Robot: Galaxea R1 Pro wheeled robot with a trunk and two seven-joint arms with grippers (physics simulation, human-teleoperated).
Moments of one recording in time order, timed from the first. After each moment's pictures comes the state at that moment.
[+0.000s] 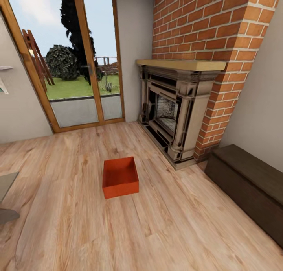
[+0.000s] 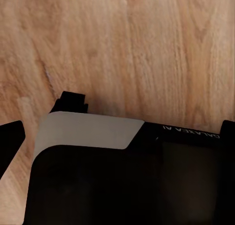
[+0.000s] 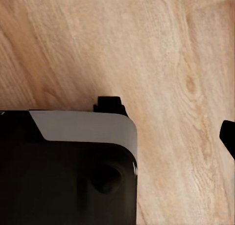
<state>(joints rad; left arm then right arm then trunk) -0.36 -0.01 0.01 0.00 0.23 0.07 -0.05 -0.30 0.04 0.67 0.03 -0.63 -0.06 -0.13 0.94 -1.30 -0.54</state>
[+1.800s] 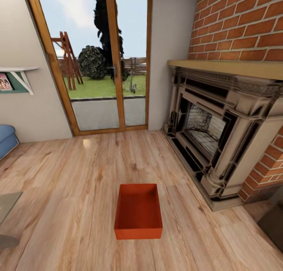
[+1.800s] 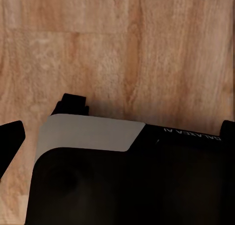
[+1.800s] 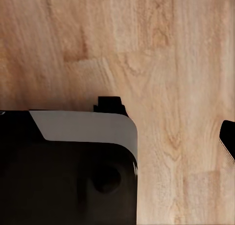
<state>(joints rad) -0.36 -0.01 0.01 0.00 0.23 0.06 -0.05 -0.30 0.04 0.67 0.03 -0.63 -0.06 -0.13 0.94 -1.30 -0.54</state>
